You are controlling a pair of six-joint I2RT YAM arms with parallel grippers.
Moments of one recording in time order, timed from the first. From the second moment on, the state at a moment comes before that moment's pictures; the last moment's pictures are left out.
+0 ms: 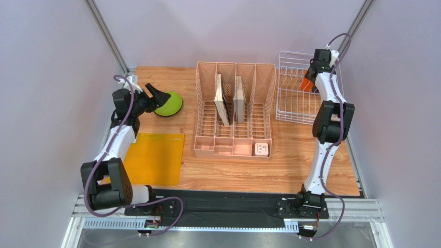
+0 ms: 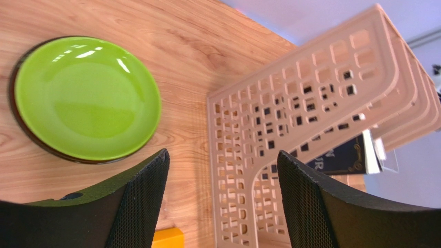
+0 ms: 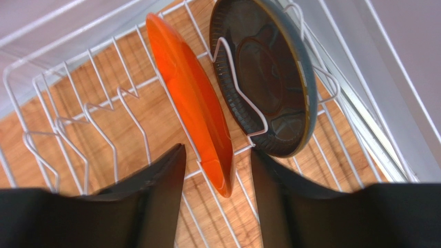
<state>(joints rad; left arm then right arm) 0.17 1.34 0.84 0.18 0.55 -0.56 -0.15 2.26 2.04 -0.46 0.34 0.33</state>
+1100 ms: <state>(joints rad) -0.05 1.19 0.76 0.18 0.48 -0.54 0.04 1.78 1.66 -0.32 0.76 0.13</state>
